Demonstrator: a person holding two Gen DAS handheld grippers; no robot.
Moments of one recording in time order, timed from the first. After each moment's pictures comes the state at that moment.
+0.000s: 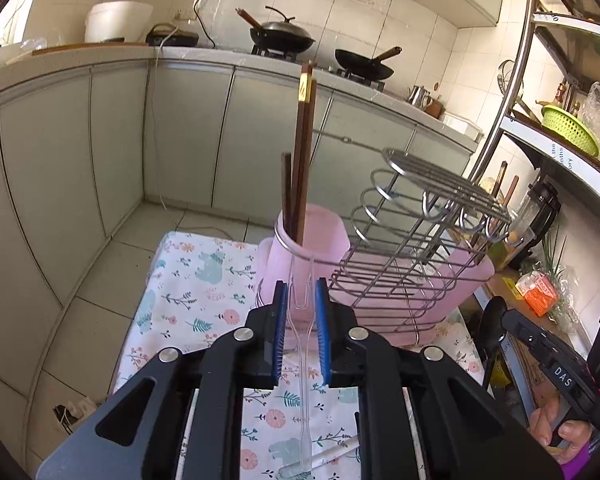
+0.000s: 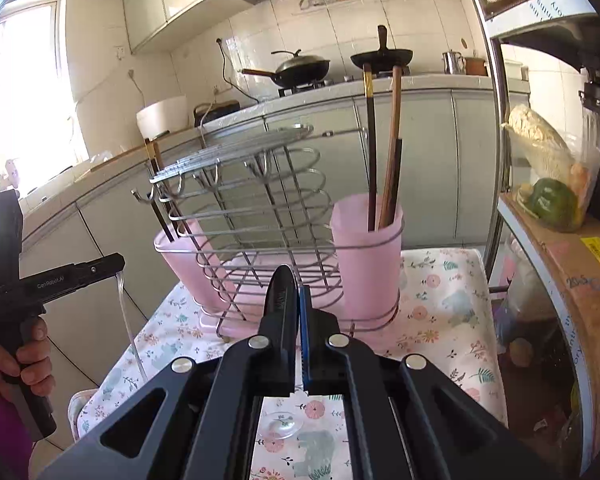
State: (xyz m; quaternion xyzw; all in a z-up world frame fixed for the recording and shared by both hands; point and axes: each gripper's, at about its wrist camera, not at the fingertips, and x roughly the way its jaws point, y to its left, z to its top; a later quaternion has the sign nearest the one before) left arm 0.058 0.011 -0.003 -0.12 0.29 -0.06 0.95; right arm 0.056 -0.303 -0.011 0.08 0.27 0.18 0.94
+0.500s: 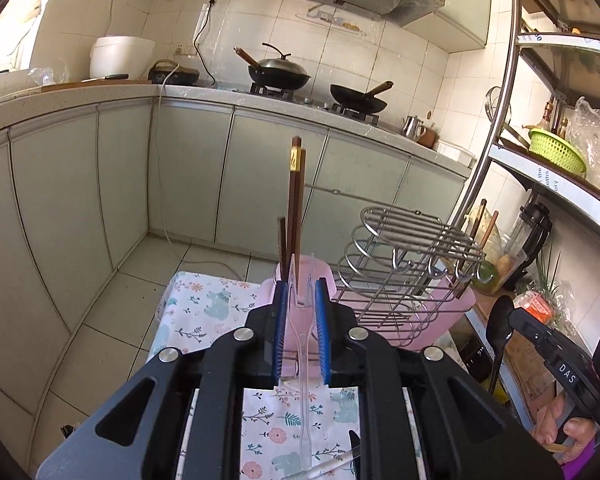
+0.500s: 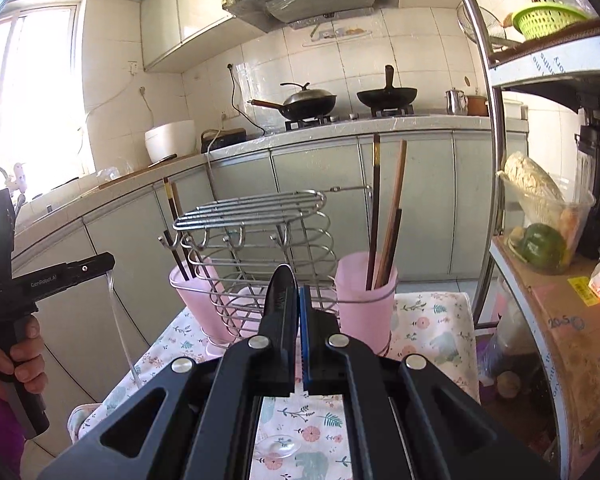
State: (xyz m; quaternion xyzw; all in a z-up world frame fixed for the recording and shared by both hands) left arm 0.035 0.016 0.036 -0.11 0.24 -0.05 0.96; right arm 0.037 -0.301 0.028 0.06 0.21 0.18 0.96
